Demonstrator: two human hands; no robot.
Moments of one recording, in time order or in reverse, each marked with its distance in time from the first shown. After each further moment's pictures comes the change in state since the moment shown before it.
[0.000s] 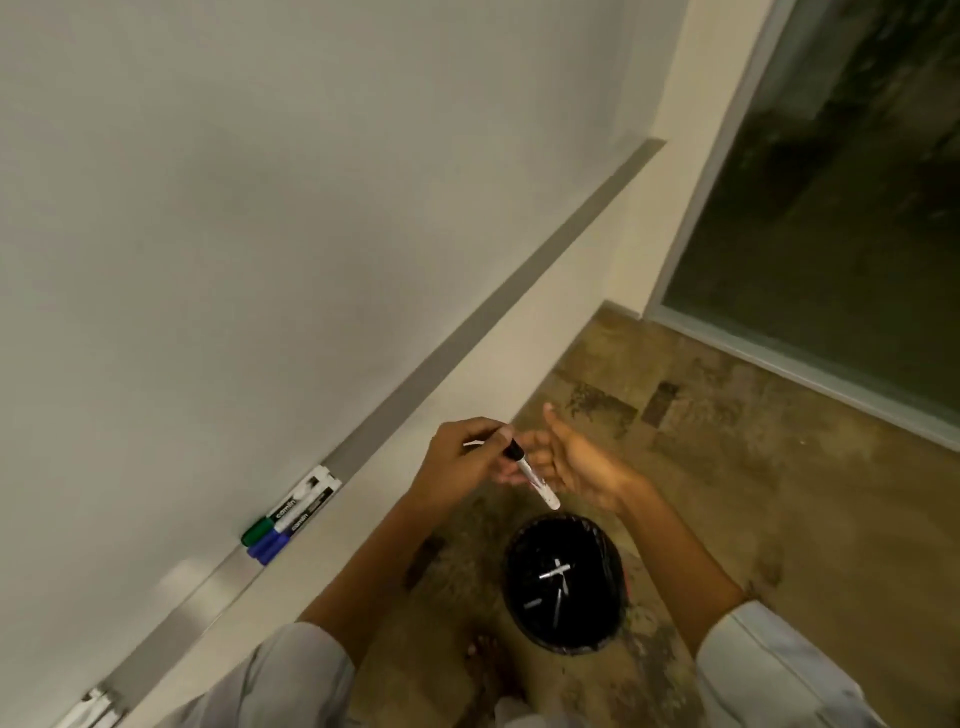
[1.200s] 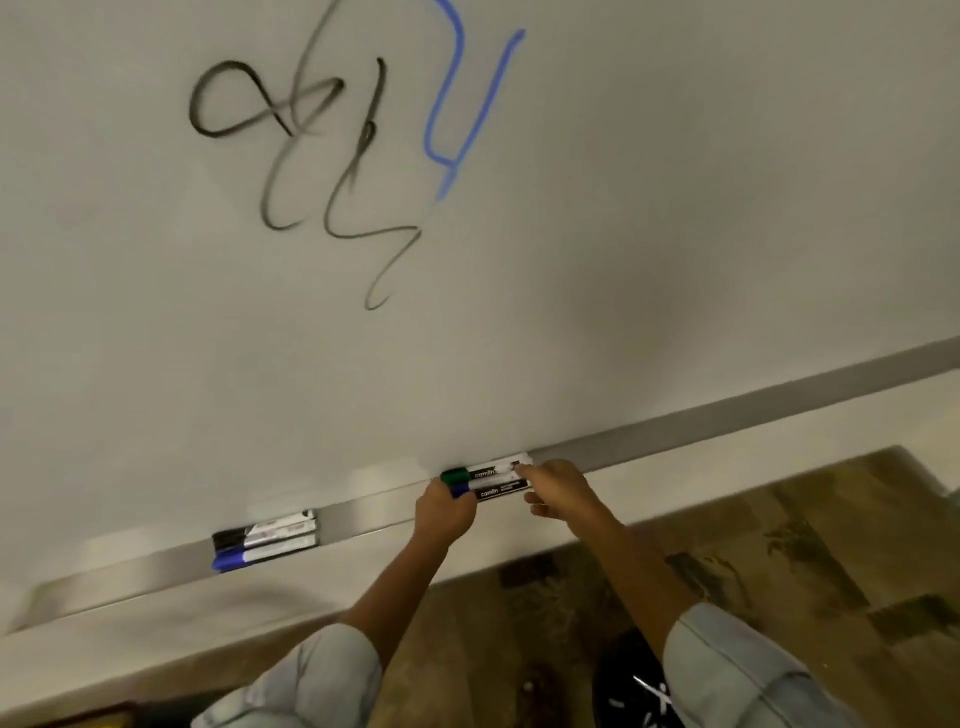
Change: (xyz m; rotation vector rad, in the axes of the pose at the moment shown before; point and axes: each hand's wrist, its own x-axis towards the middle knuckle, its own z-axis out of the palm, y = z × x) left_hand -0.076 -0.119 -0.170 0.083 0.819 -0.761; right_hand 0.161 -0.011 0.221 -0.524 -0.048 0.091
